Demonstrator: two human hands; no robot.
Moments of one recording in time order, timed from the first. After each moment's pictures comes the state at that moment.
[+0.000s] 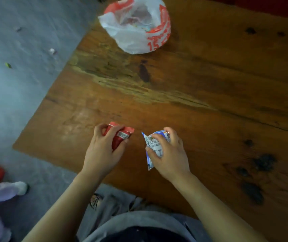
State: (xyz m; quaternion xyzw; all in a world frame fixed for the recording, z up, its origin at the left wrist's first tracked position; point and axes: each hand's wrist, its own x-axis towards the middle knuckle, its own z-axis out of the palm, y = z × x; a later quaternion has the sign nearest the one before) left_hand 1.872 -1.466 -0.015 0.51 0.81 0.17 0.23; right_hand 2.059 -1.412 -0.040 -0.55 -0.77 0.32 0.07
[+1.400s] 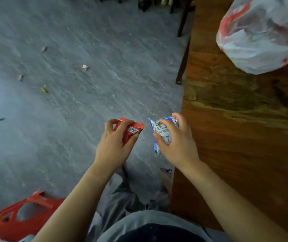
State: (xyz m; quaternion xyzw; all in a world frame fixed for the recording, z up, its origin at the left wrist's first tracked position) left_hand 1.372 -1.383 -0.026 0.57 0.77 0.15 0.25; right_hand 1.555 -1.345 -0.041 -0.60 -0.72 0.32 0.14
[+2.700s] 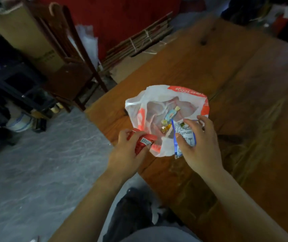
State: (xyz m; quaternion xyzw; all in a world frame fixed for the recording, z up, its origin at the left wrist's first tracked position) left_hand 1.514 -0.917 0.016 0.90 0.34 0.06 0.26; right_hand 1.666 -1.061 0.017 -0.88 -0.32 0.08 0.34
